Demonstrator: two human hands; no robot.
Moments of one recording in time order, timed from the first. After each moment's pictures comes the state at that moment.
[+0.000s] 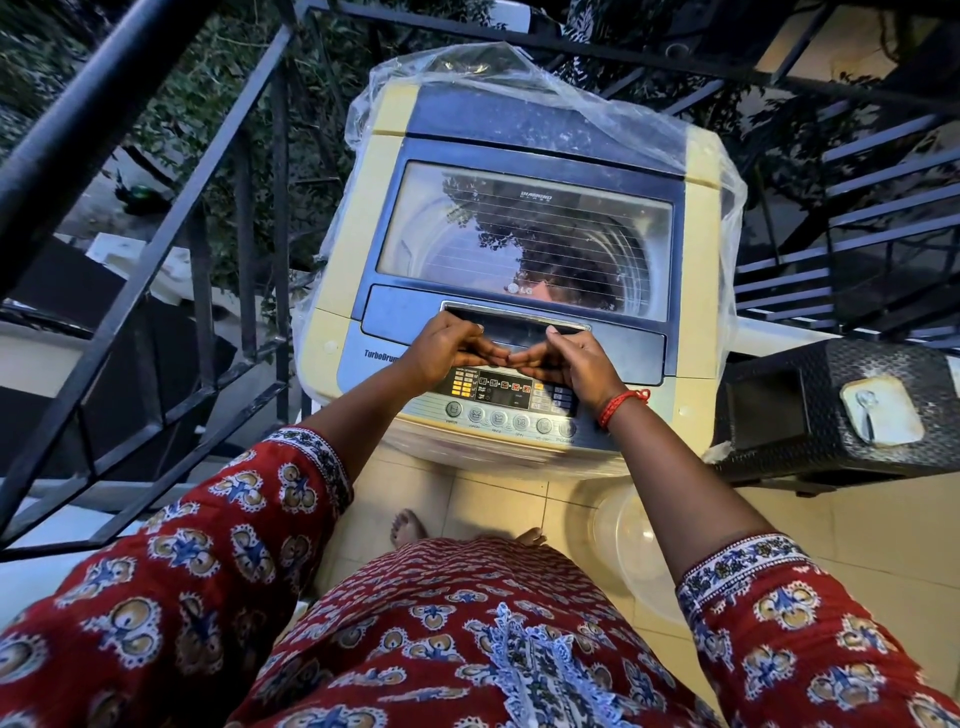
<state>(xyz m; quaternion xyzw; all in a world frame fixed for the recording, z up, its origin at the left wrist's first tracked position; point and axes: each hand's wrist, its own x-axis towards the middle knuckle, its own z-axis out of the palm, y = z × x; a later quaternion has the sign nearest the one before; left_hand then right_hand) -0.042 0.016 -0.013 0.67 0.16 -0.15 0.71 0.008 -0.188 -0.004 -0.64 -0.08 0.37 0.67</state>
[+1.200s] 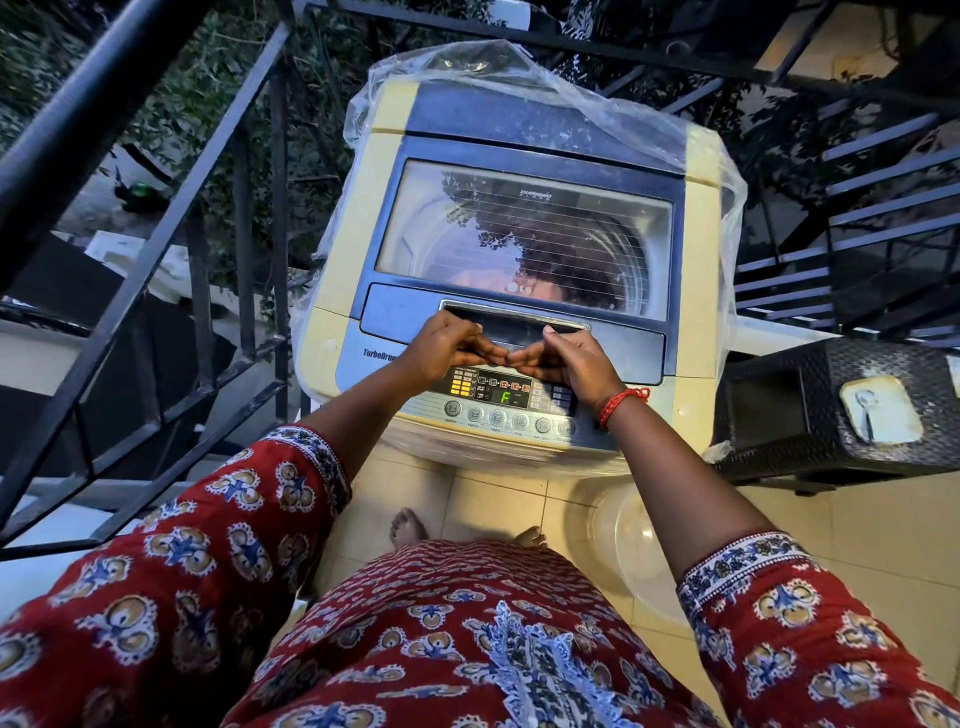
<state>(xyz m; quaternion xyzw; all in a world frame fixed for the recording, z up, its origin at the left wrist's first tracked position) -0.041 0.016 -0.013 0.67 0.15 -0.15 0.71 0.009 -0.187 -0.004 -0.64 -0.07 0.38 0.67</state>
